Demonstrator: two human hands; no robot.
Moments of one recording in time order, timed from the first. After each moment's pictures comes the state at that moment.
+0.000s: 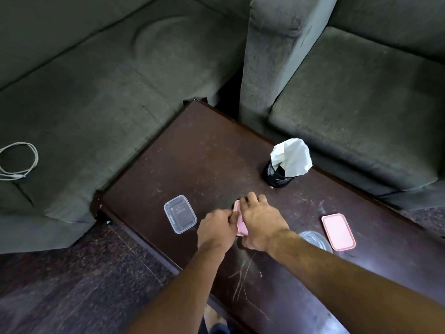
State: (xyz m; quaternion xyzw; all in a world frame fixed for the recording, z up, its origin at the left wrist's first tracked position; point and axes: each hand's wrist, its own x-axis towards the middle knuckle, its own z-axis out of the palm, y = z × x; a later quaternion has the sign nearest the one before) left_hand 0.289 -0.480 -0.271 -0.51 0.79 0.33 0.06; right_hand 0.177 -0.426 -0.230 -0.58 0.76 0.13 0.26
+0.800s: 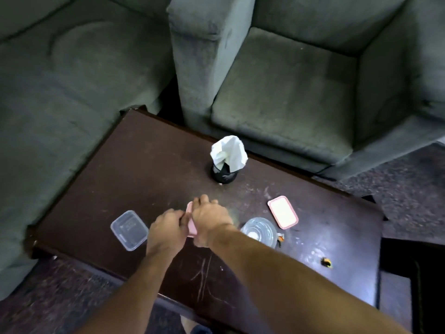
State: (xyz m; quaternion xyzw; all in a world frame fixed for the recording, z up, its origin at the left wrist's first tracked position) left_hand 0.286 -0.491 -0.270 -0.46 0.84 0.28 0.07; right_hand 0.180 -0.428 -0.227 -0.51 0.80 0.10 0.28
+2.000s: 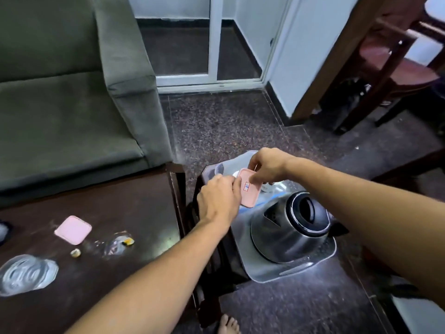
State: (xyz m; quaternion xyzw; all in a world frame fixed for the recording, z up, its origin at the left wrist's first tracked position) left_hand 0.014 0.095 -0.106 -0.06 0.97 0.24 0.01; right_hand -0.070 0.228 -0.036 -0.09 0.95 -0.08 0.30
